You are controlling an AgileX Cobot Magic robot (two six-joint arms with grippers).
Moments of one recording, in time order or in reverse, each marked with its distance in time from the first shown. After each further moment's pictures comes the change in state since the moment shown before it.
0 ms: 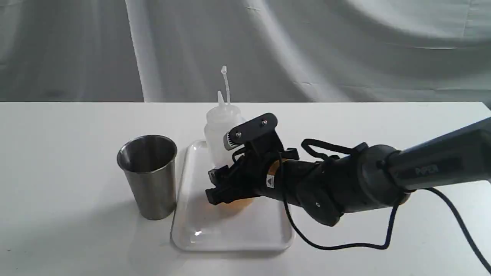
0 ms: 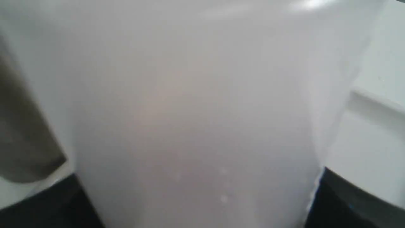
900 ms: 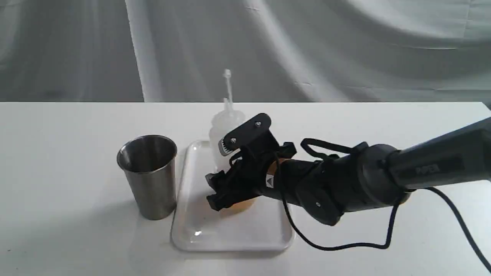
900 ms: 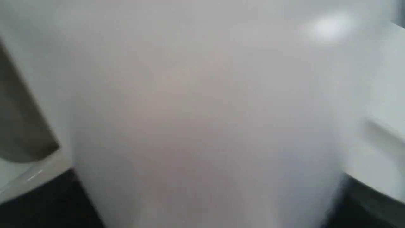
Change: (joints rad) left arm 0.000 0.000 0.000 0.000 0.000 0.000; right arm 0.000 0.000 0.000 -0.021 0.002 -0.109
